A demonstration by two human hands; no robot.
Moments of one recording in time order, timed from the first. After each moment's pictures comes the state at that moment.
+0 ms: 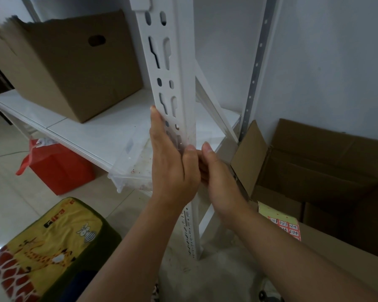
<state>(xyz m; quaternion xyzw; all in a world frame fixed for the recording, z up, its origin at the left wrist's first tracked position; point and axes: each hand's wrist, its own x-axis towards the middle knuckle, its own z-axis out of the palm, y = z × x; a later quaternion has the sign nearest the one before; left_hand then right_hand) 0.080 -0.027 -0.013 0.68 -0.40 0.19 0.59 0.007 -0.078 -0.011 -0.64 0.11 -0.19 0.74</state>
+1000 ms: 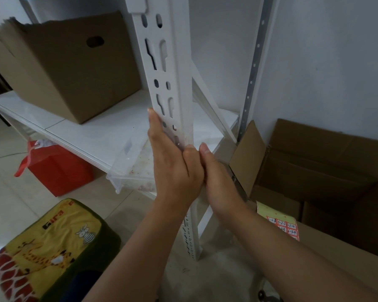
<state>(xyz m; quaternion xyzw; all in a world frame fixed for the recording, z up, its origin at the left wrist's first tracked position) 0.075 -0.037 -0.018 0.69 -0.36 0.21 0.59 0.007 -0.077 -0.009 -0.65 0.12 -0.18 0.73</state>
